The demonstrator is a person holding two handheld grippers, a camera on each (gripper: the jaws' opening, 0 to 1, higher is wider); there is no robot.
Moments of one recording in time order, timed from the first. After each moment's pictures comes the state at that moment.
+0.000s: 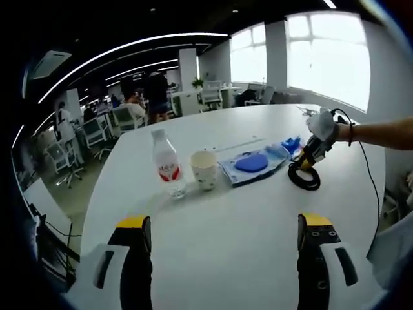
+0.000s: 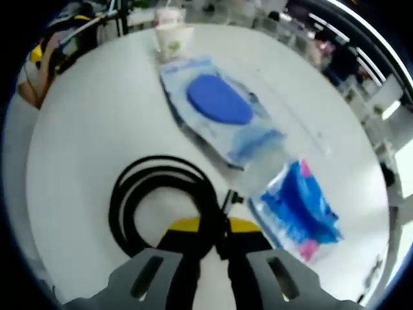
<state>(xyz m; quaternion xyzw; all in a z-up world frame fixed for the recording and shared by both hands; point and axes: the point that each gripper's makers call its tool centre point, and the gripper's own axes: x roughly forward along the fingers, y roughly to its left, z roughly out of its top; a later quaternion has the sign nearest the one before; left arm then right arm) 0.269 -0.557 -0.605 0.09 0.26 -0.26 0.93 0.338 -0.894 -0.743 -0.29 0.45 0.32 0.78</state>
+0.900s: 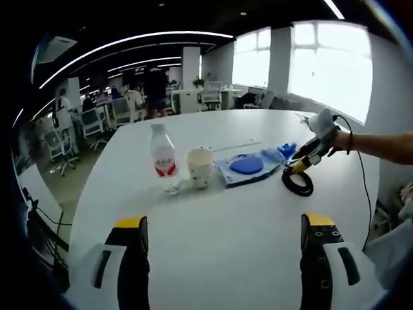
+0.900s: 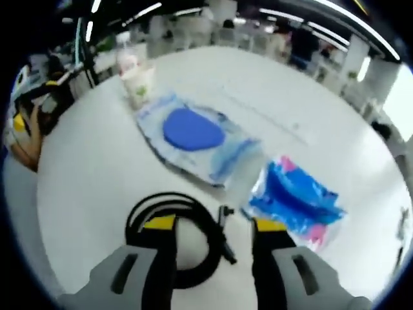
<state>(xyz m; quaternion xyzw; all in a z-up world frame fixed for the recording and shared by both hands) 0.263 -0.558 -0.604 0.03 0.27 -0.26 0.93 0.345 -0.886 -0.713 -0.13 0.43 0.25 0.86</state>
